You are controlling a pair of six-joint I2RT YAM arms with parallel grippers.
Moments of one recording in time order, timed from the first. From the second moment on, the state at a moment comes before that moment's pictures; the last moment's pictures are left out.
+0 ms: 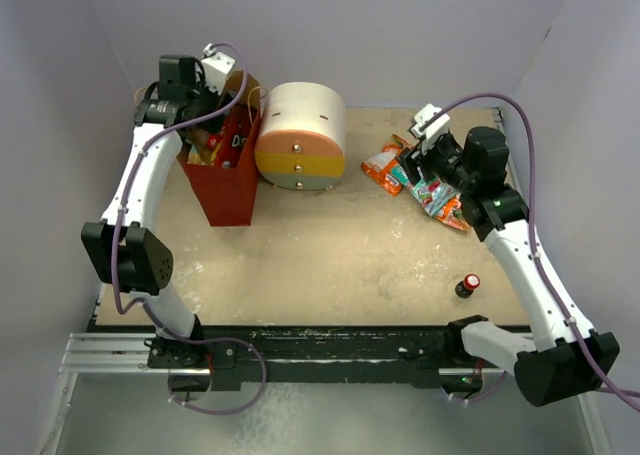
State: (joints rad) left arm -0.09 1.74 1.83 -0.69 -0.04 0.42; right arm 0.24 1.10 1.13 -0.27 -0.35 -0.43
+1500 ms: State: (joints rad) left arm -0.09 1.29 1.48 -0.56 0.52 0.39; right arm -0.19 2.16 1.78 -0.84 -0.55 -0.47
